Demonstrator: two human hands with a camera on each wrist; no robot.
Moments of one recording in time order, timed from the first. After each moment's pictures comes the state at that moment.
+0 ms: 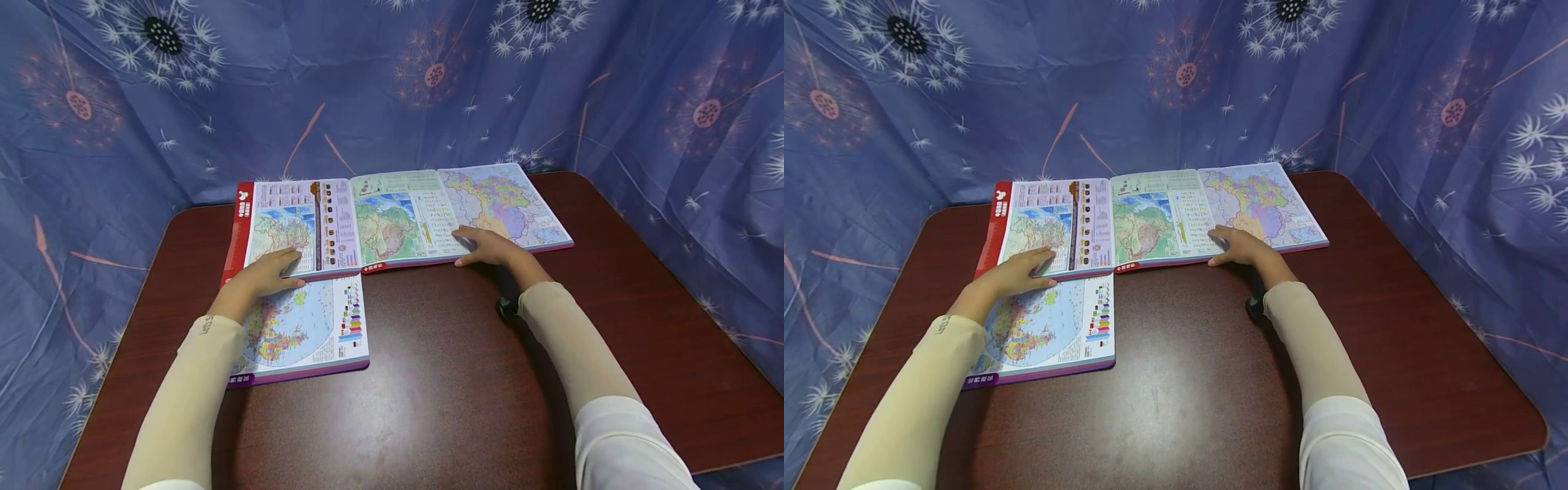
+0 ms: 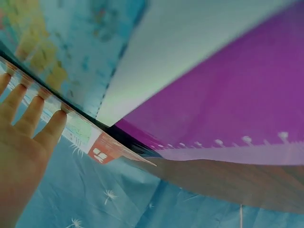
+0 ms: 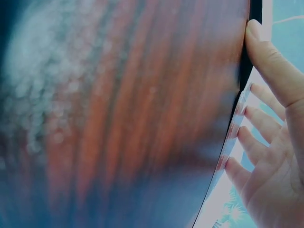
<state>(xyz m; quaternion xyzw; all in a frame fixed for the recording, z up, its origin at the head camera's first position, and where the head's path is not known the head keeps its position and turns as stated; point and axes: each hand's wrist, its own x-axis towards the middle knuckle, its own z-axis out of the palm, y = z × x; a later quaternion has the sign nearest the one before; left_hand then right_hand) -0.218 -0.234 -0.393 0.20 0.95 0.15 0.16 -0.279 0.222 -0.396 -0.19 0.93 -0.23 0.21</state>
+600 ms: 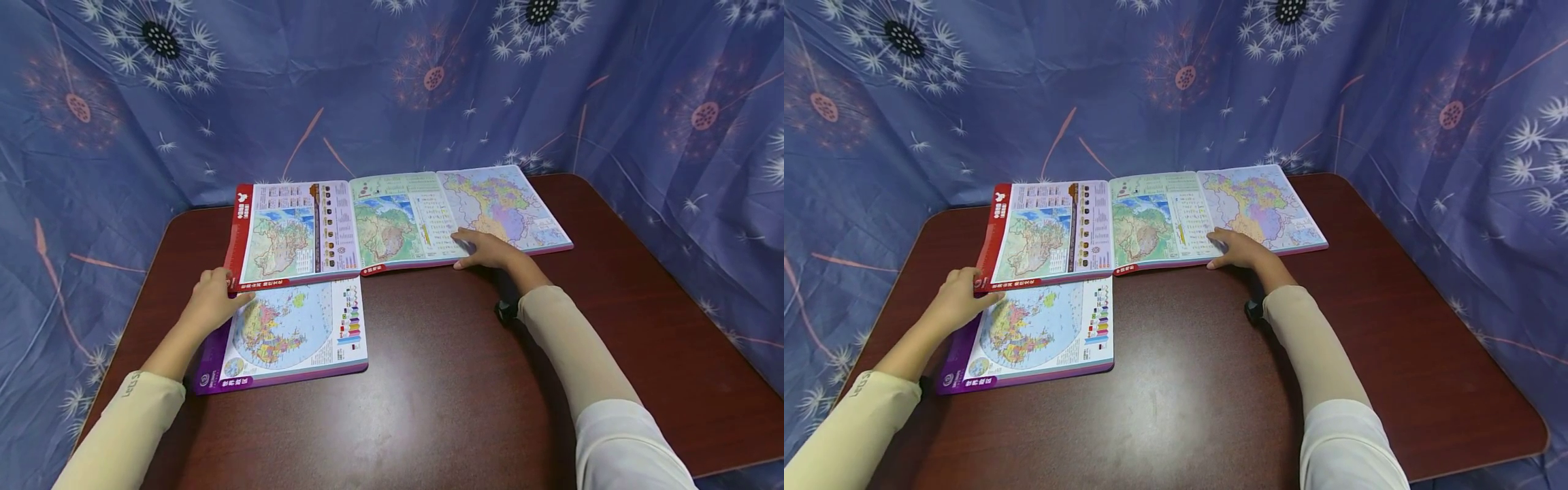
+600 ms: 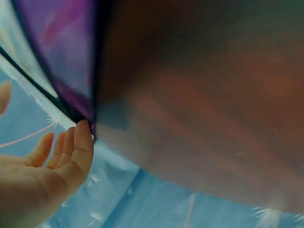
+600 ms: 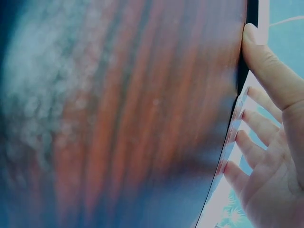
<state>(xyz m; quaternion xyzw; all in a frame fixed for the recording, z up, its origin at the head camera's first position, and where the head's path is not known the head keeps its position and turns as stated) -0.153 -0.279 -0.377 -0.02 0.96 0.26 0.06 -0.277 0.222 -0.395 -0.19 0.93 -0.24 0.21</state>
